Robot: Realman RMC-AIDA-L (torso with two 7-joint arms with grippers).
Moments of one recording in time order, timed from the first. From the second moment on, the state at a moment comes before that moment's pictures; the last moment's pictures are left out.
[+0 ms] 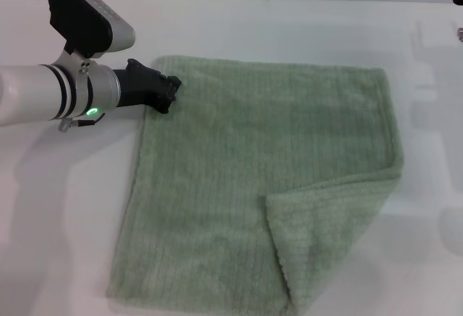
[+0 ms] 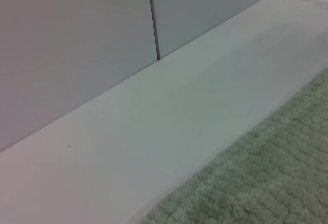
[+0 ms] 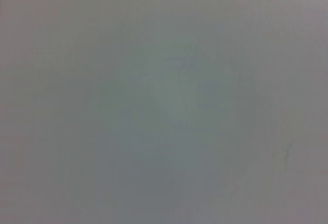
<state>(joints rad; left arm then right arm) -0.73 -2.06 1.17 0.41 1.83 0.67 -1.39 0.60 2.08 -2.20 -0.32 -1.96 1.03 2.79</state>
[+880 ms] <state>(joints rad) -0.73 -2.06 1.16 0.41 1.83 0.67 -1.39 0.57 2.07 -2.14 -0.63 -1.96 0.71 2.53</state>
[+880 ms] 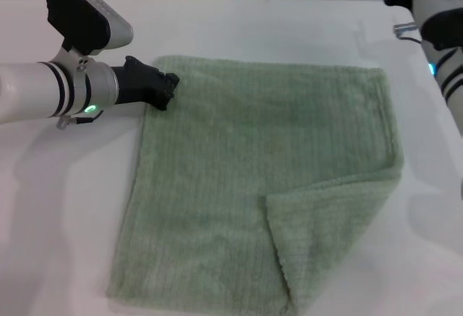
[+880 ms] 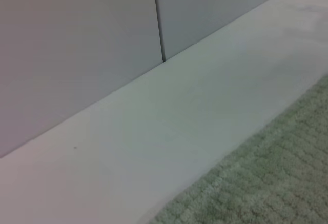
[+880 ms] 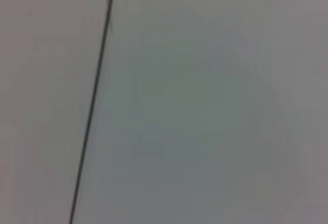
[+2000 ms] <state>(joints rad) -0.73 -2.06 1.16 0.41 1.83 0.67 -1.39 0.49 2.06 -1.31 -1.25 -2.06 -0.98 2.33</state>
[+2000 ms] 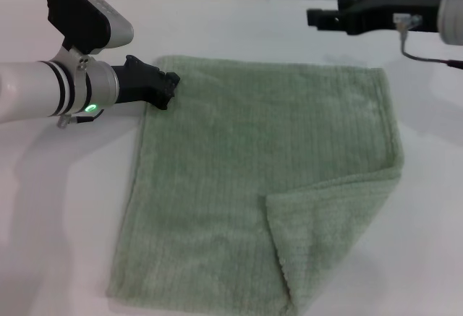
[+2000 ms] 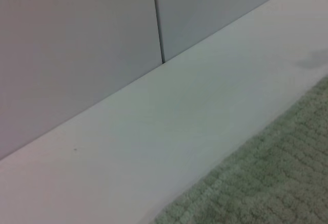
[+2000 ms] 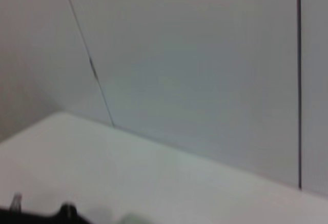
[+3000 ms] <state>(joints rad) -0.74 -2.06 1.16 0.41 1.83 0.66 -1.39 0.76 1.96 -1.09 -1.03 -2.22 -1.67 2.42</state>
